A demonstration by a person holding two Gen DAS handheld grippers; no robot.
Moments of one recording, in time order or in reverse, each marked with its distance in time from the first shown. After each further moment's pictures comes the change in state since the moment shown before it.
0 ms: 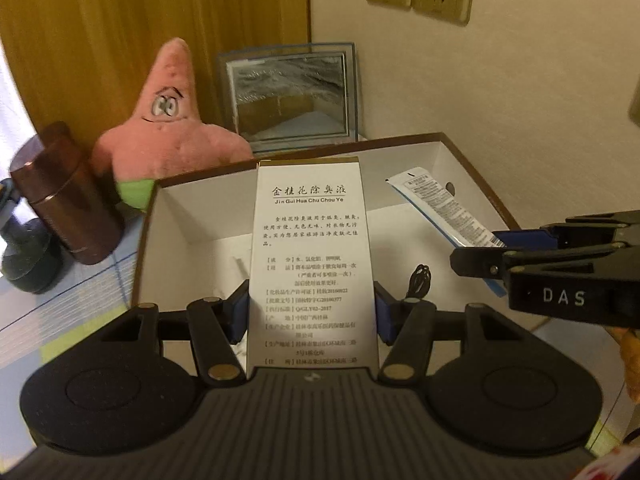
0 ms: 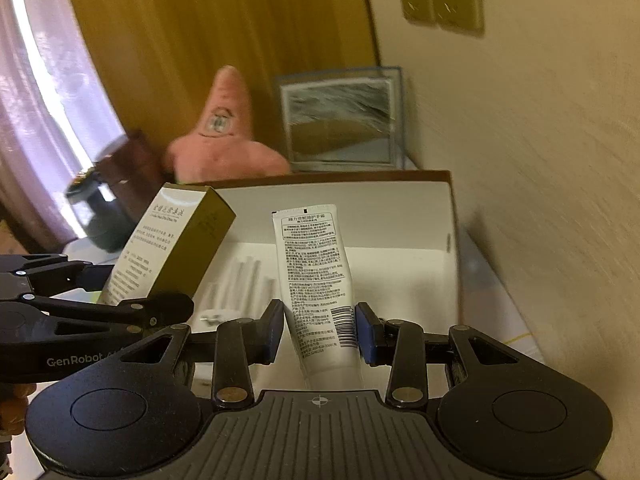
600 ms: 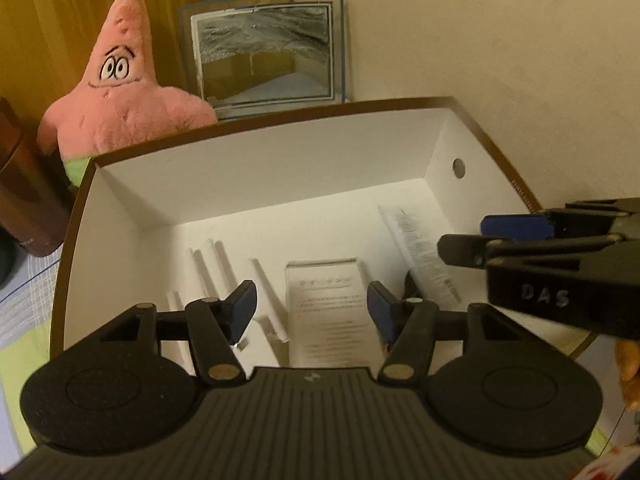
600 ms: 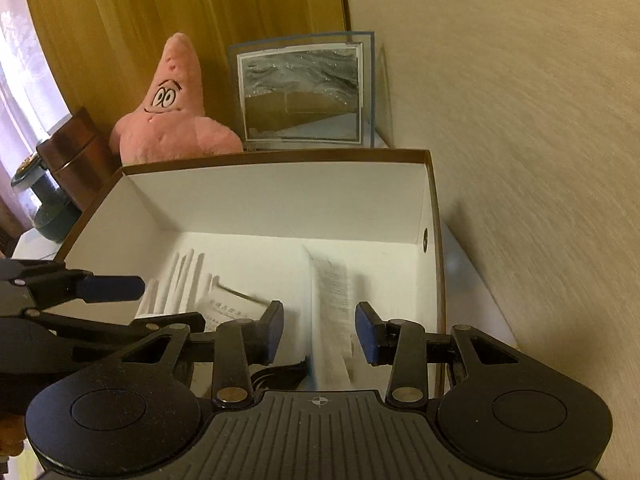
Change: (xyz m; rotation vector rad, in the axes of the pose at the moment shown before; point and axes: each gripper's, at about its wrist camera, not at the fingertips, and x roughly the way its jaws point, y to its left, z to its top) left arm 0.064 -0.004 0.006 -0.005 0.097 -0.043; right arm 0.054 -0.025 0.010 0.002 0.069 -0.086
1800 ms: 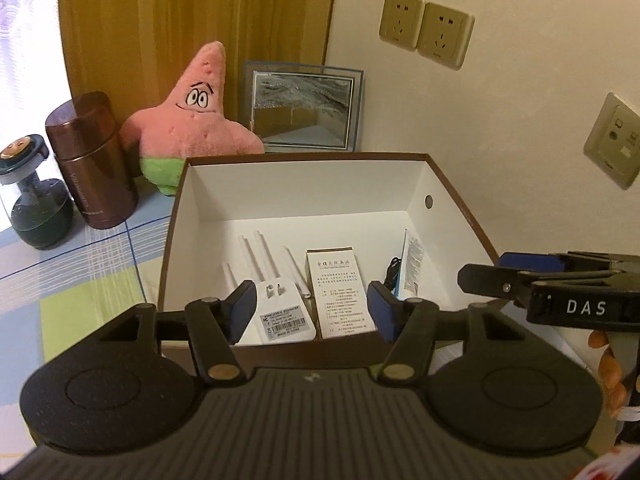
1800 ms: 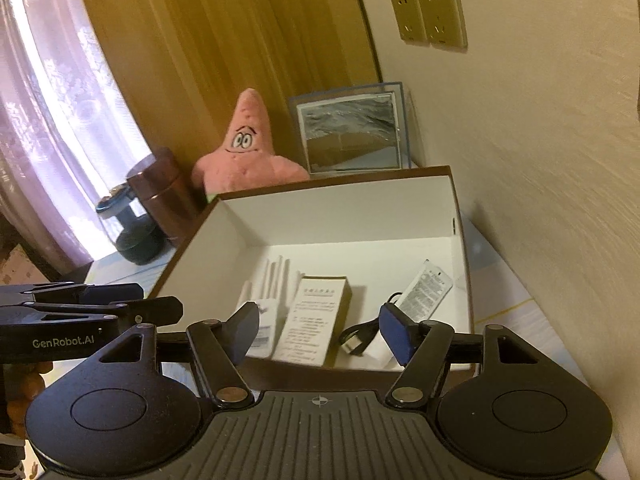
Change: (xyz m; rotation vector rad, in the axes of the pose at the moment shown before) left arm -0.140 0.034 -0.064 -0.118 -0.180 -0.036; right arm -0.114 0.039 -0.046 0.052 -0.139 0.134
